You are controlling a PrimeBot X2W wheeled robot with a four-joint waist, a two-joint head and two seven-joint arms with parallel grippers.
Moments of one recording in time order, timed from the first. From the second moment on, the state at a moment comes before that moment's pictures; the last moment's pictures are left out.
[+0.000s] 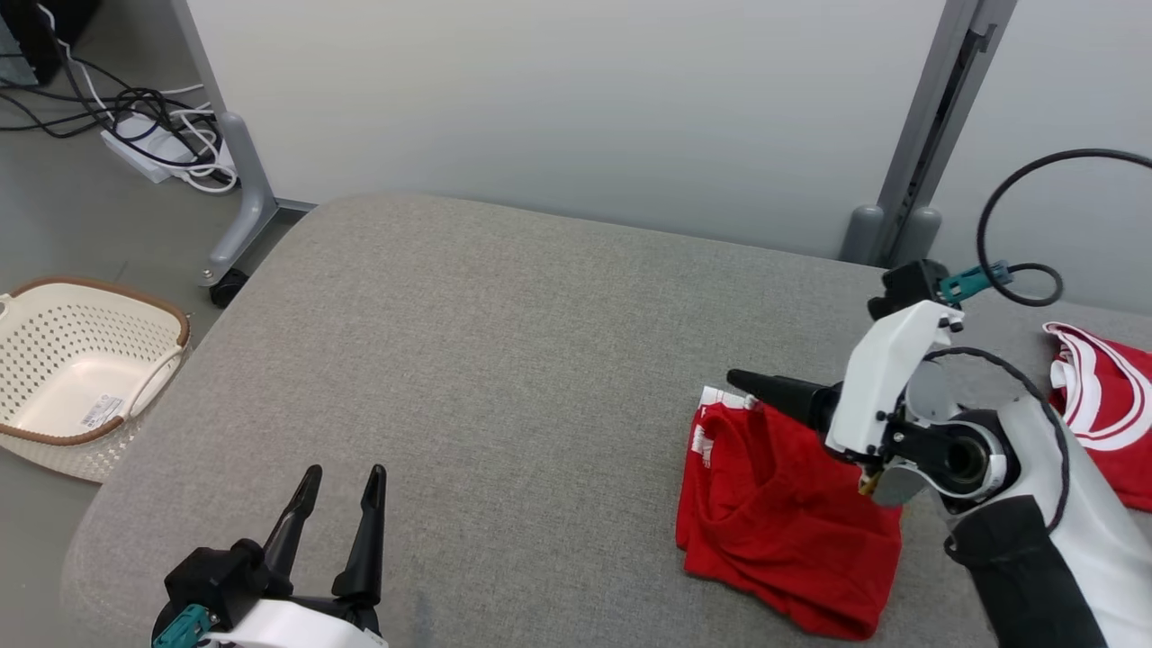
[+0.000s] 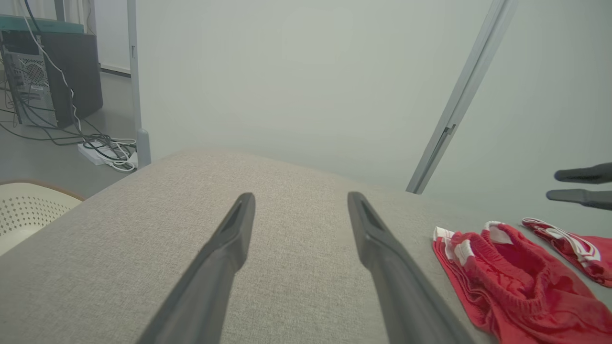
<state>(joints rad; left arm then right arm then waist) -0.01 0.10 -0.11 0.29 -0.38 -0.13 -0.26 -0.57 -0.10 0.22 0.53 0.88 0.13 0.76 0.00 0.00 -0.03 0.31</state>
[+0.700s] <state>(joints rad) 0.00 0.10 -0.11 0.26 -0.37 -0.13 -0.26 -0.31 -0.31 0.20 0.37 0.83 0.13 0.42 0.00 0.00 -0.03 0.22</state>
